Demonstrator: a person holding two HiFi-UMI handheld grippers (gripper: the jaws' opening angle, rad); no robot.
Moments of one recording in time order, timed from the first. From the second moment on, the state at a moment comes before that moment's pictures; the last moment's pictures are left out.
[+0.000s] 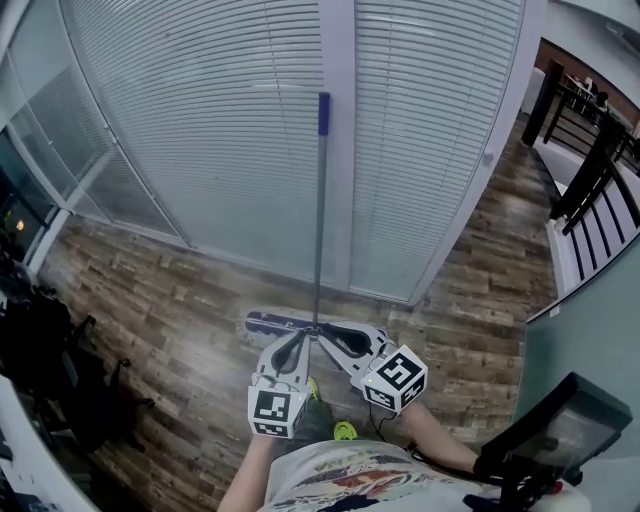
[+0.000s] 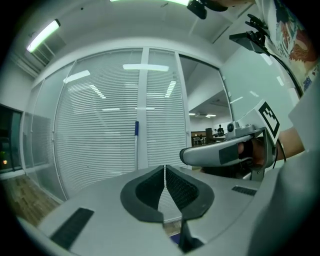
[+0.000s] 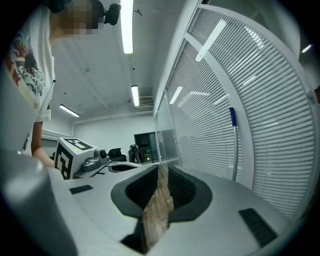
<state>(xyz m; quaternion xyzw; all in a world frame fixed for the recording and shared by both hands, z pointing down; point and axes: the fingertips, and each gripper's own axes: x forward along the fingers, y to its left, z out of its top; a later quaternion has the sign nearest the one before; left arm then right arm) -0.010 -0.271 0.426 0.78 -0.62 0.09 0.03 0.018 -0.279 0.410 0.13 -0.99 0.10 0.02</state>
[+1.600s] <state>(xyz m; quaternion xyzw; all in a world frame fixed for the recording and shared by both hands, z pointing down) -0.124 -0.833 0.430 0.82 -0.55 0.10 -0.07 -0.108 -0.798 0.380 0.30 -0.95 0.02 0.01</state>
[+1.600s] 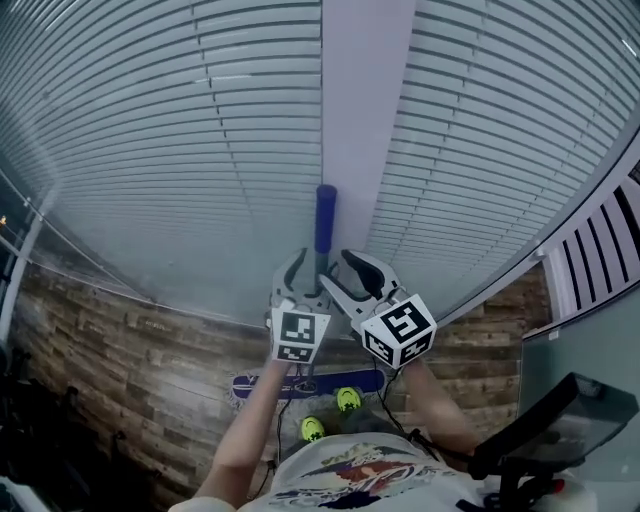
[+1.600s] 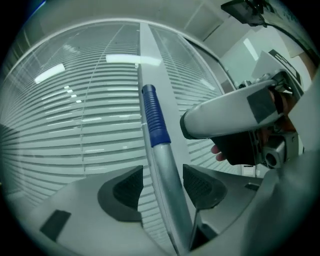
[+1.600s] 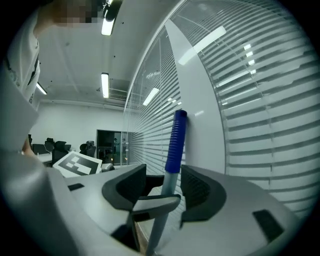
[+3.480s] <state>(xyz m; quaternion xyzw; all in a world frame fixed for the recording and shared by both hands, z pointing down) 0.061 -0.340 0.397 0.85 -0.51 -0.01 -0.10 0.020 -0.298 0.315 0.16 -0.98 -0.03 -0.11</state>
